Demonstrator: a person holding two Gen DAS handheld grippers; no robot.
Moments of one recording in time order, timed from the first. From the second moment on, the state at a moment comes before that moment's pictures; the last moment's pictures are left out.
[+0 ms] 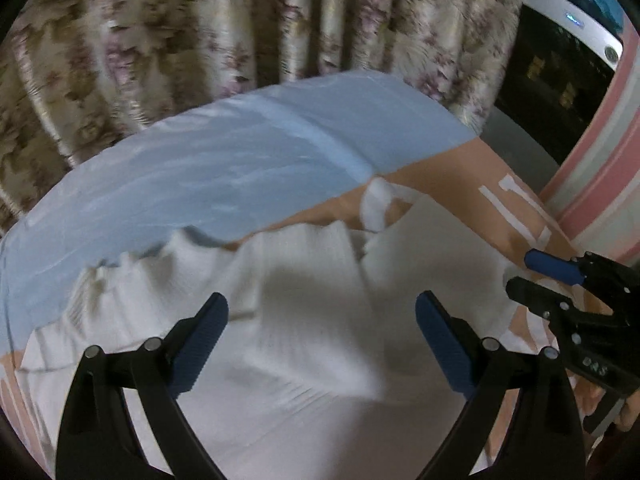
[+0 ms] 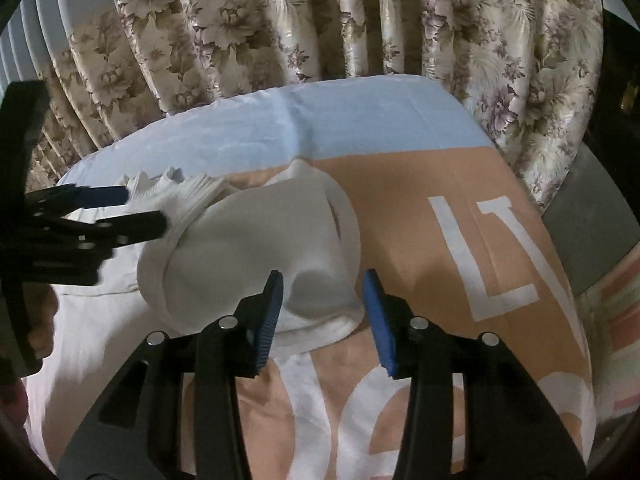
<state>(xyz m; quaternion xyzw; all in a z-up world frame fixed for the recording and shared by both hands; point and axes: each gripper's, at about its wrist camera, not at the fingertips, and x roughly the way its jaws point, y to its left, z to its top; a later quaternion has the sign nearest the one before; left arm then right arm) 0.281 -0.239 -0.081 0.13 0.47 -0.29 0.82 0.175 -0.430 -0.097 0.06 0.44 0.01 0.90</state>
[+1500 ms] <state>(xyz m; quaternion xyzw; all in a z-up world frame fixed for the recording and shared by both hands) 0.226 0.011 -0.103 0.01 0.55 -0.16 0.82 0.199 -0.358 -0.099 0.03 0.46 0.06 0.89</state>
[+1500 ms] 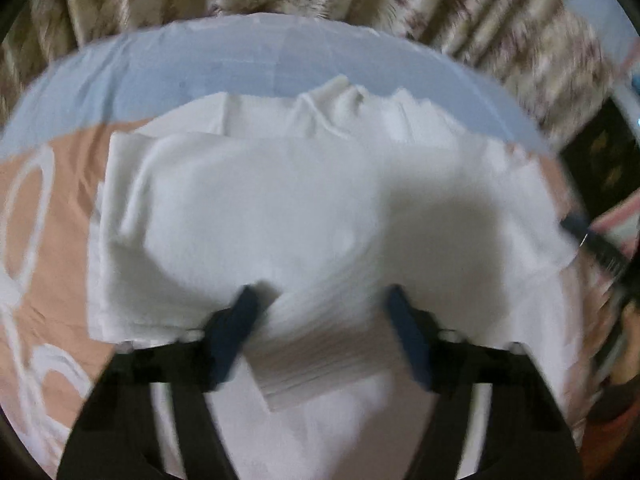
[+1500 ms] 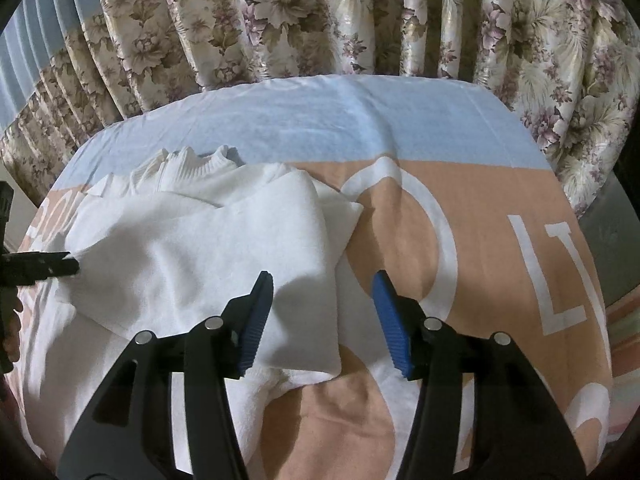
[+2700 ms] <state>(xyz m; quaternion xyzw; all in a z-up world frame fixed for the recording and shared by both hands) 0.258 0.081 -0.102 0.04 0.54 -0.17 0.82 0.259 -0.316 -0.117 0.02 0.52 0.08 0.85</state>
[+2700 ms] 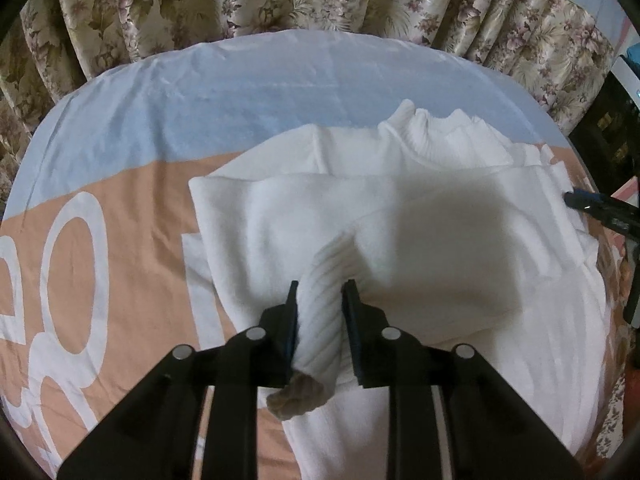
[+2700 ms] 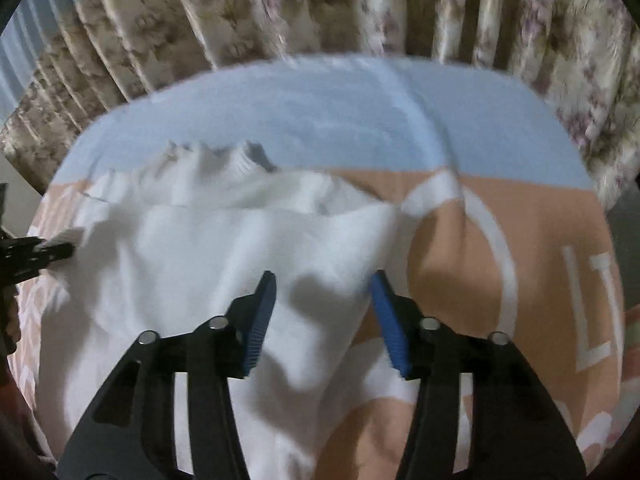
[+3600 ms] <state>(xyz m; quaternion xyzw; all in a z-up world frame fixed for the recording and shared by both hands) 0.243 0.140 -0.078 0.03 0.48 -0.08 0.87 0.222 -0.346 -0.092 0.06 0.43 0.09 0.90</state>
